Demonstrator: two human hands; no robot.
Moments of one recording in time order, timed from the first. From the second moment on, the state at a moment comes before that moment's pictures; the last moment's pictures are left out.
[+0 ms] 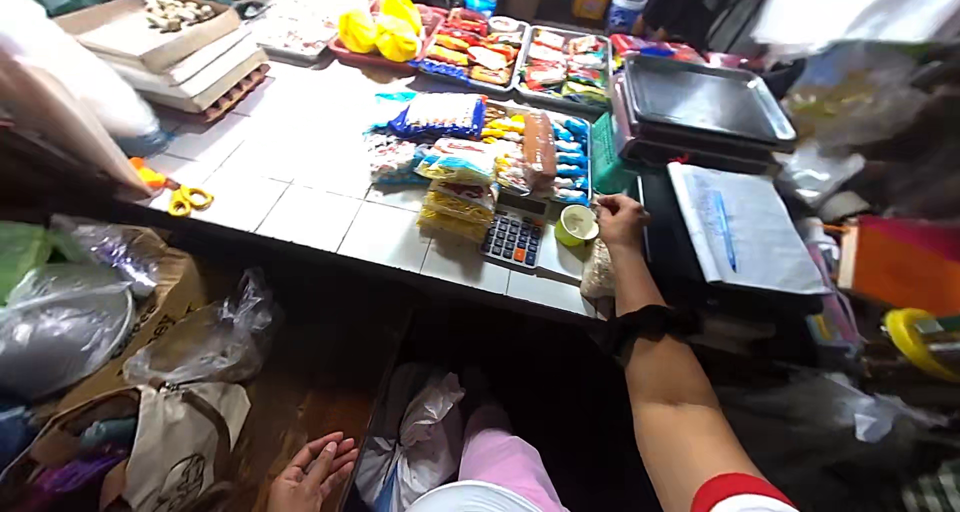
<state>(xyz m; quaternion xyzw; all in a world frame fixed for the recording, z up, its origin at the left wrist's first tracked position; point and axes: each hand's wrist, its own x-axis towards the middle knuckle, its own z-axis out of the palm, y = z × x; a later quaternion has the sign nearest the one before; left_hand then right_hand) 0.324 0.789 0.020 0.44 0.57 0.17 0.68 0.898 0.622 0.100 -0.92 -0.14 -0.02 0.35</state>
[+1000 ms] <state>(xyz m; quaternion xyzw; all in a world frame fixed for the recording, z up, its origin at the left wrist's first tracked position) 0.280 0.771 -0.042 0.39 0.65 0.06 0.65 0.882 0.634 0.084 -0.94 -0.33 0.03 0.08</state>
